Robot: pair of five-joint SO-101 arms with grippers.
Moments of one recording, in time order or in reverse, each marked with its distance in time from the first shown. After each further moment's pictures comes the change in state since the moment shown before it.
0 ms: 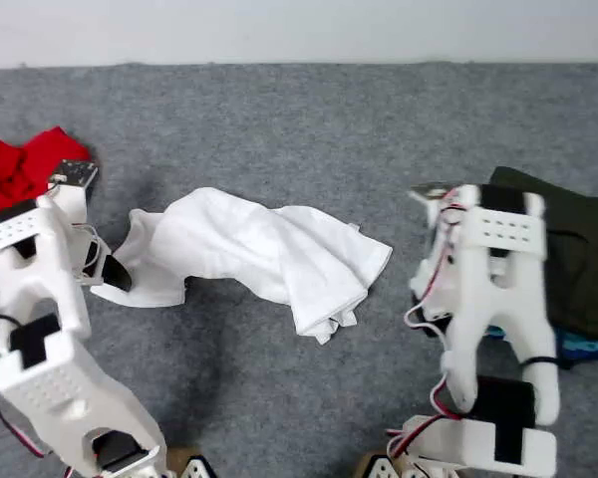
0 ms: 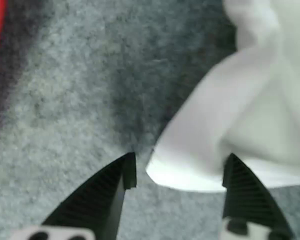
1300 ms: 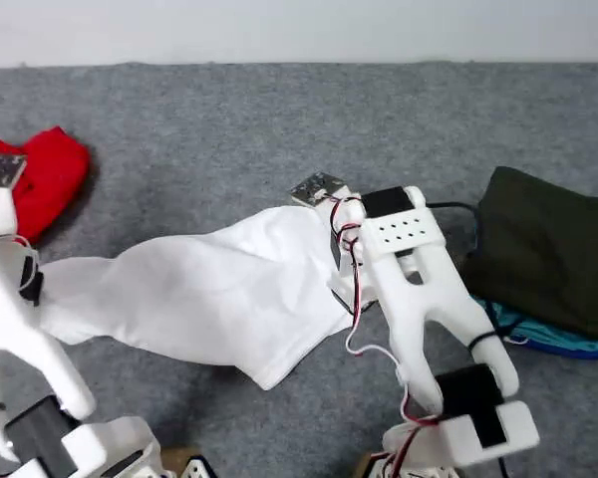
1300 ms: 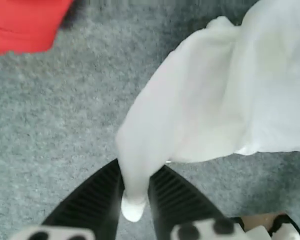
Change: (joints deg) left arm -10.6 -32.1 1.1 26.9 -4.7; right arm -20.9 4.5 0.0 -14.4 0.0
